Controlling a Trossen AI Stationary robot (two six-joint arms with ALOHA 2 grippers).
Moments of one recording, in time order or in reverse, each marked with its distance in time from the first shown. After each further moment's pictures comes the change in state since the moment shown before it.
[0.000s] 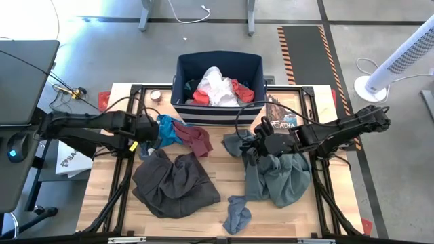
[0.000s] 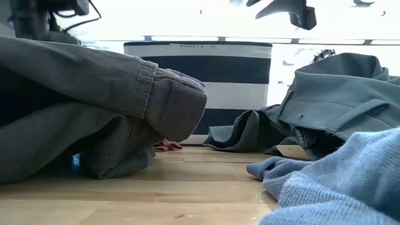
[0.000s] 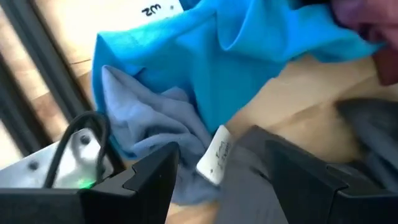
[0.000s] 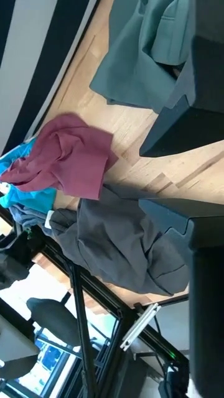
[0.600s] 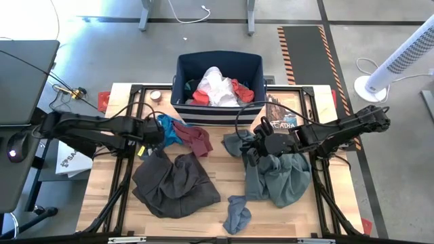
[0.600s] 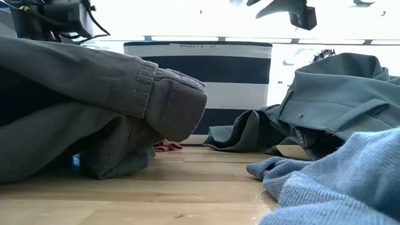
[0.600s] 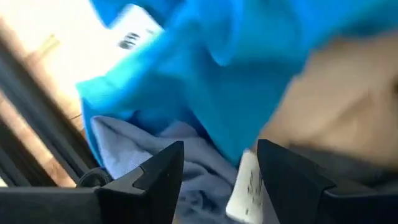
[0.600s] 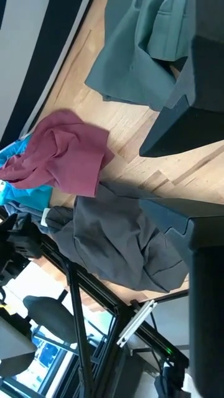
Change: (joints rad) left arm 0.002 0.073 -0.130 0.165 -0.074 0.288; right arm 0.000 0.000 0.000 0.000 -0.019 0.005
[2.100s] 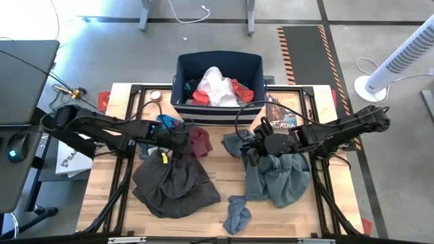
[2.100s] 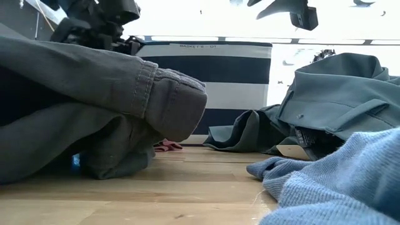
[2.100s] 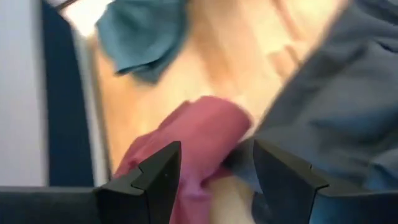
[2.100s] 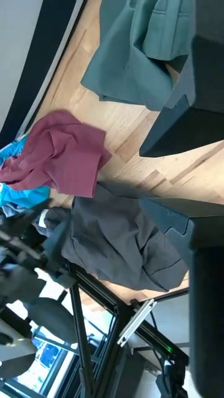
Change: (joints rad) left arm -0.127 0.278 0.187 0.642 0.169 1.164; right arm 0.001 0.000 0.000 -0.007 -0.004 0.019
